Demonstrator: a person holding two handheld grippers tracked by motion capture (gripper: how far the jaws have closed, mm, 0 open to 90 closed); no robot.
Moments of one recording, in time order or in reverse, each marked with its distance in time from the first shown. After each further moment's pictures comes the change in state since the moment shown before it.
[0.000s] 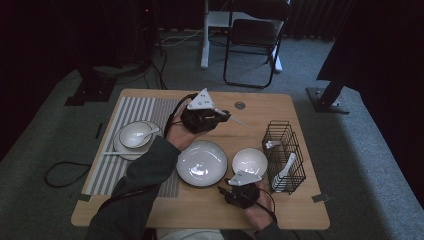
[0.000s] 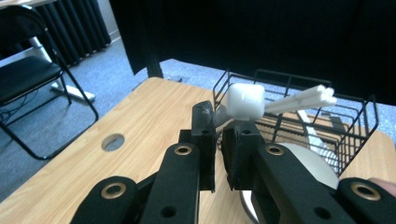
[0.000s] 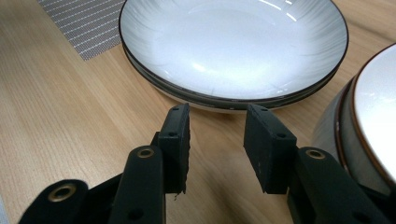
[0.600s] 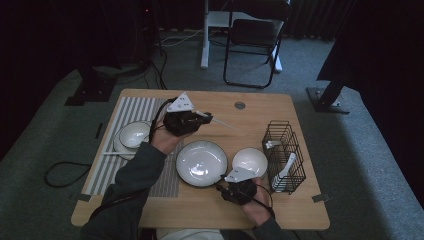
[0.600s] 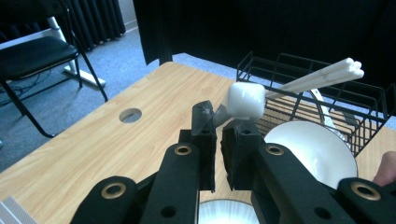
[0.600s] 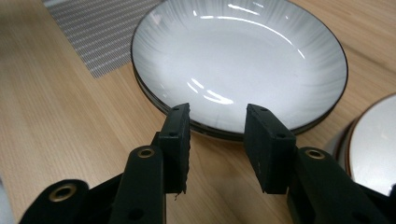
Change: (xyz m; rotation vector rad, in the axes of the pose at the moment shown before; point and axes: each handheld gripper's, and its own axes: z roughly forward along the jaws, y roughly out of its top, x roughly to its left) left arm 0.020 -0.037 -0.026 -0.004 0.041 -0.086; right arm 0.003 0.019 -0.001 -0.016 0.016 -0.040
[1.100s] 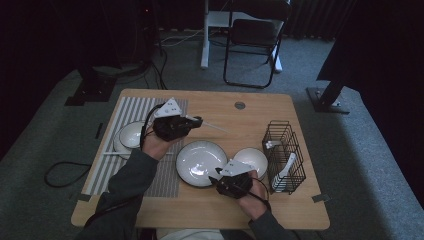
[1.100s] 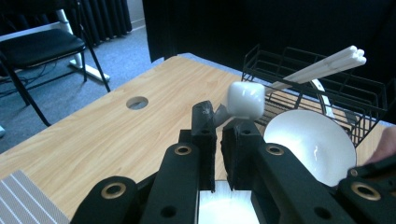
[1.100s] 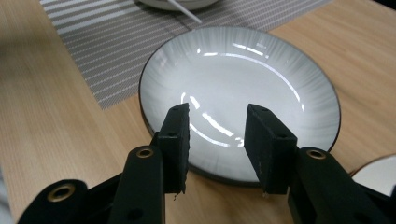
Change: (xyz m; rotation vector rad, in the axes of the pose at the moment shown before) left arm 0.005 -0.023 -0.019 -0.018 0.020 -0.050; right arm 0.001 0.027 -0.001 -0.039 0.006 -0.038
